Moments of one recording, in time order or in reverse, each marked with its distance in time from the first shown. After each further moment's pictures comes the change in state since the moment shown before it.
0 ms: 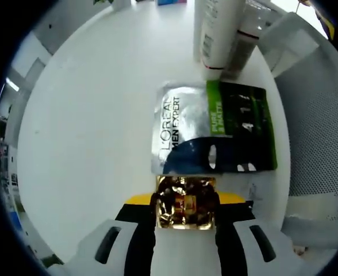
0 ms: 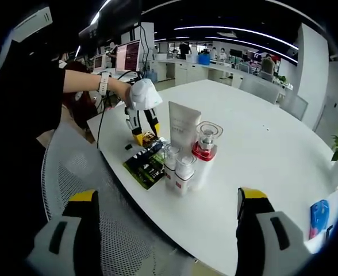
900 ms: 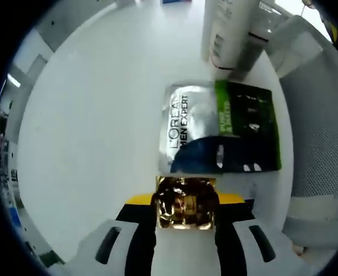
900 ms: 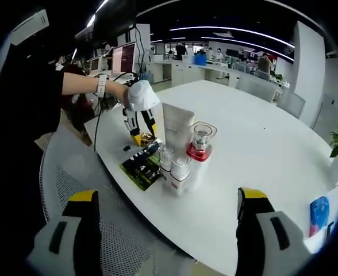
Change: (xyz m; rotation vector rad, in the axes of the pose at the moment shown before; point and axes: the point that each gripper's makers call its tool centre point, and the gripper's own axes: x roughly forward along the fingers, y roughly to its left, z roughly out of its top) left arm -0.001 0.005 0.000 -0.026 0.012 0.002; right arm -0.001 -0.006 0.001 0.020 -0.009 -0.018
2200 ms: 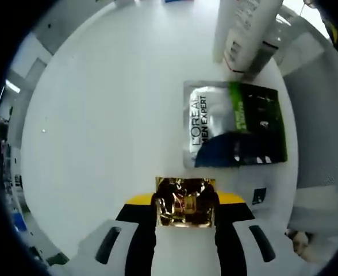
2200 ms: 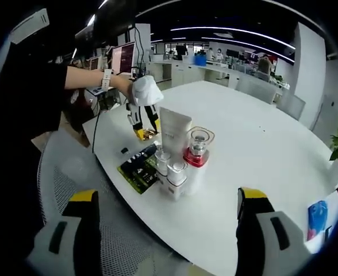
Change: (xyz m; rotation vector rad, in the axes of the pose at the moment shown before) left arm -0.013 0.025 -0.002 0.042 0.035 0.019; right arm 0.005 -0.007 0.007 -0.008 0.001 -0.006
